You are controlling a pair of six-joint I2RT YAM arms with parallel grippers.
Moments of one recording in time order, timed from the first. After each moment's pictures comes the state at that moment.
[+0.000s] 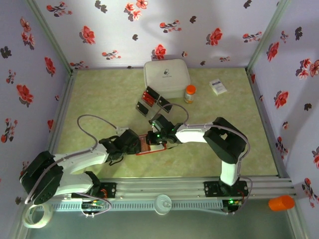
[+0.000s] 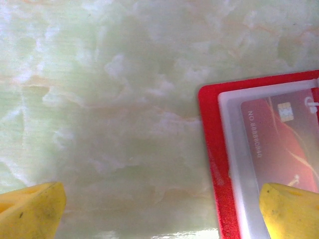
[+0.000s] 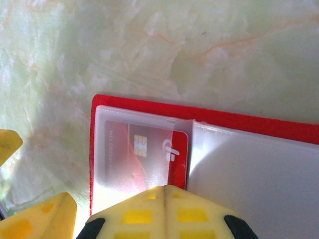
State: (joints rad) left arm -0.86 1.20 0.52 -0.45 -0.36 -0.81; right arm 0.92 1.85 0.98 -0.04 -0.29 0.76
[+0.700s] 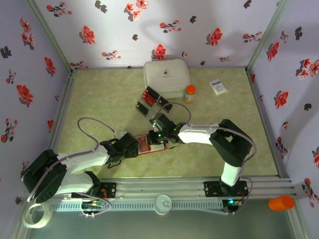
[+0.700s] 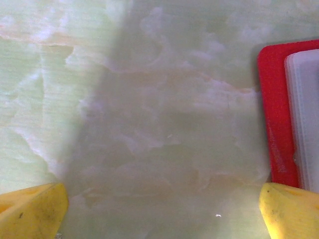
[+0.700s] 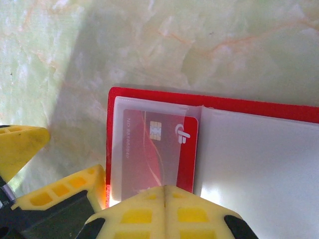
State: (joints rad) left arm -0.86 1.23 0.46 -0.45 -0.37 -0.84; right arm 0.92 1.78 0.96 -0.08 -0.29 0.75
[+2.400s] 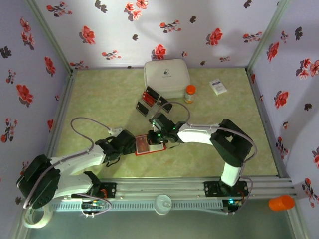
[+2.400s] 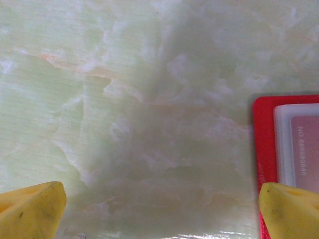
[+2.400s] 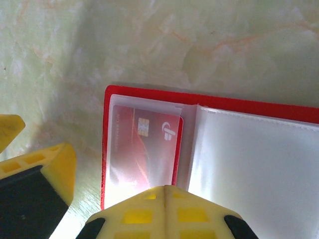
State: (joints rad) left arm -0.82 1.17 0.49 -0.49 -0.41 -0.88; right arm 0.92 1.78 0.99 -0.14 -0.27 0.73
